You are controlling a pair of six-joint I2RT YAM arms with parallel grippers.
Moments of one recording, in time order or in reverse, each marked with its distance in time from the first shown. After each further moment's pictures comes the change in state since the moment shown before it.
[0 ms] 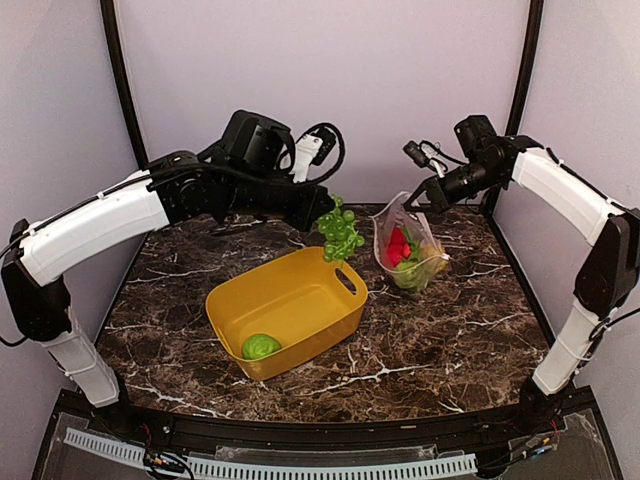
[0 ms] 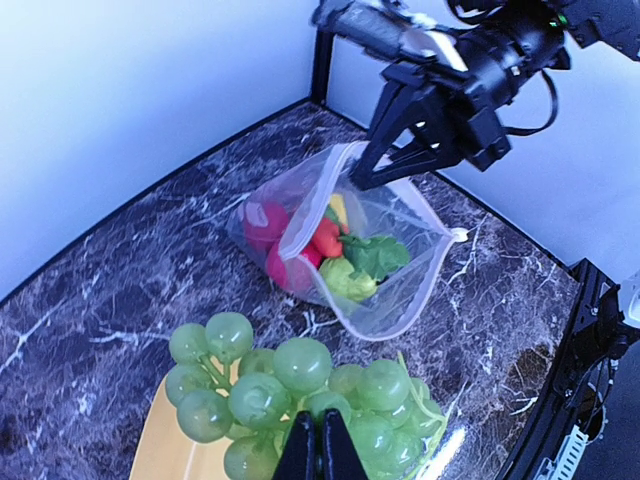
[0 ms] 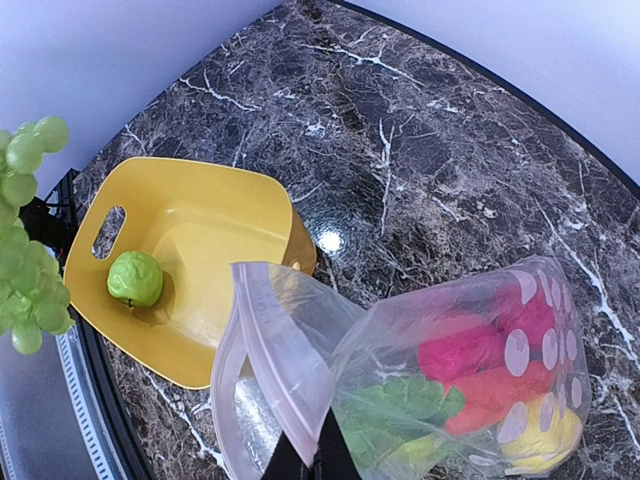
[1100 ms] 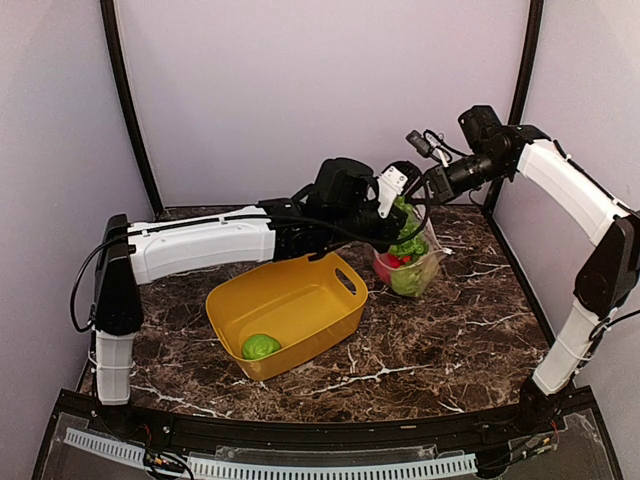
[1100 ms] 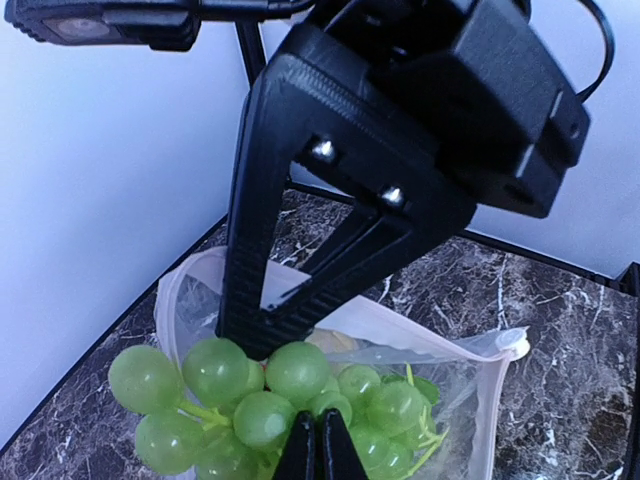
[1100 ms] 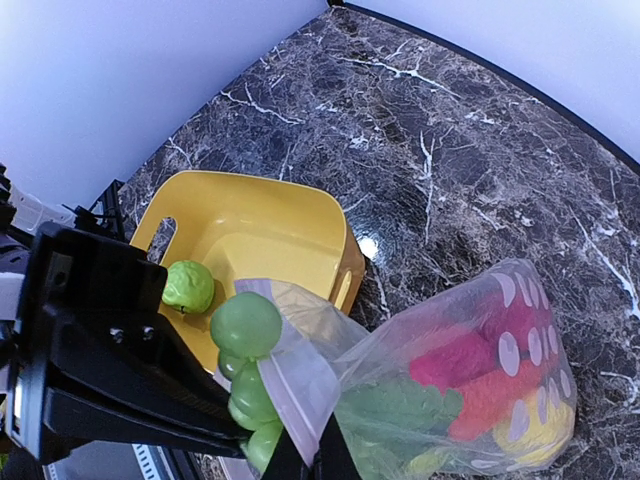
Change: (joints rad) left arm -0.069 0.400 0.136 0.494 -0.021 0.278; right arm 0.000 0.000 0.090 -0.098 -0.095 0.044
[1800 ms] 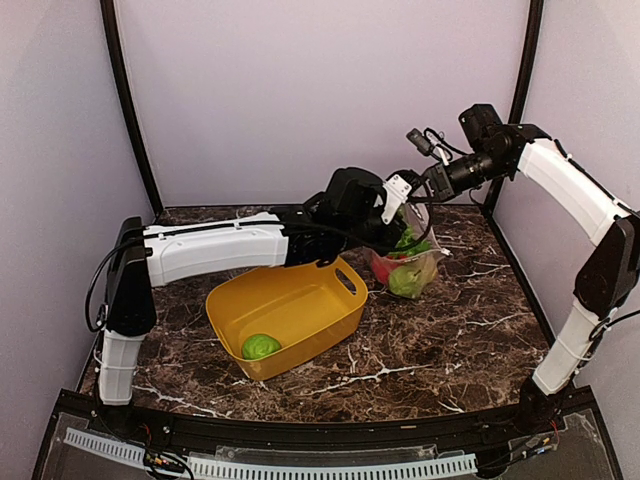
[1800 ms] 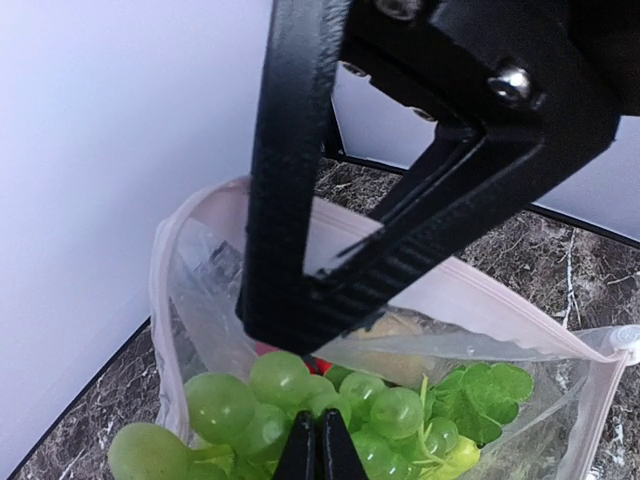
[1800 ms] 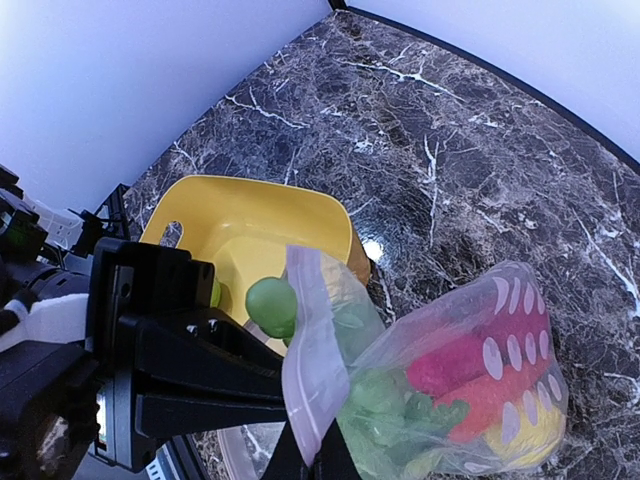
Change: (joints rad) left arm -0.009 0.080 0.050 -0.011 -0.155 0.063; right arm -0.004 0.000 0.013 -0.003 -0.011 0.016
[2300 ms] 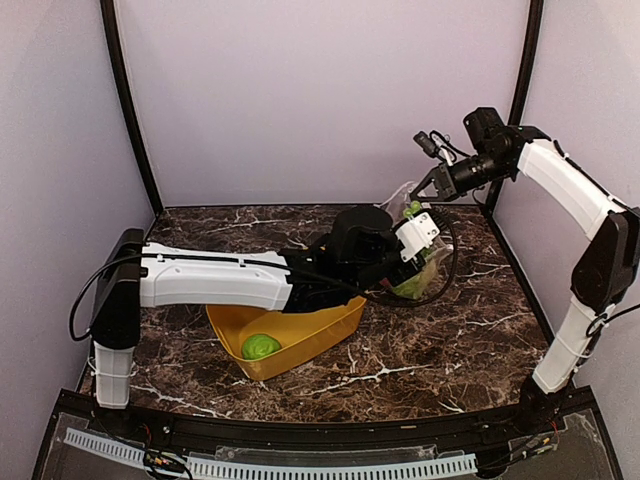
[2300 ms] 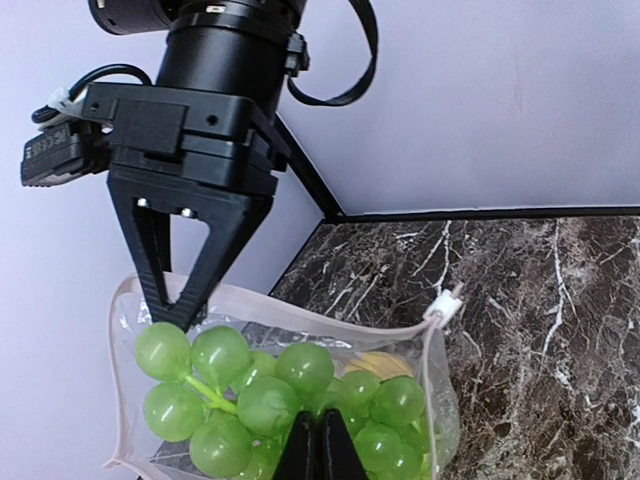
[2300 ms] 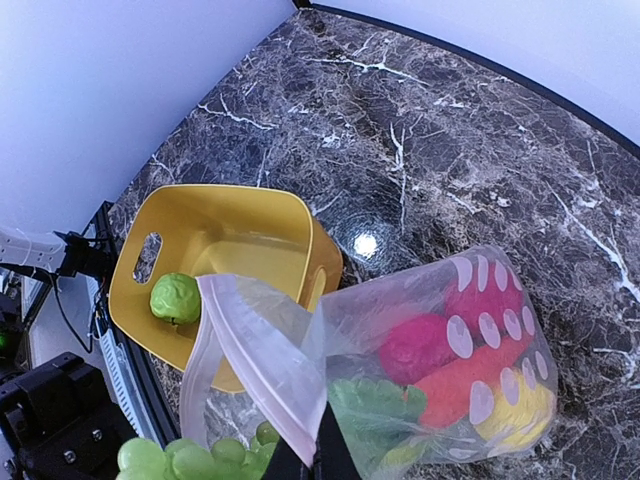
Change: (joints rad) left arm -0.137 -0.065 -0.235 0.351 -0.113 0.312; right arm -0.048 0.034 0.003 0.002 0.014 0.031
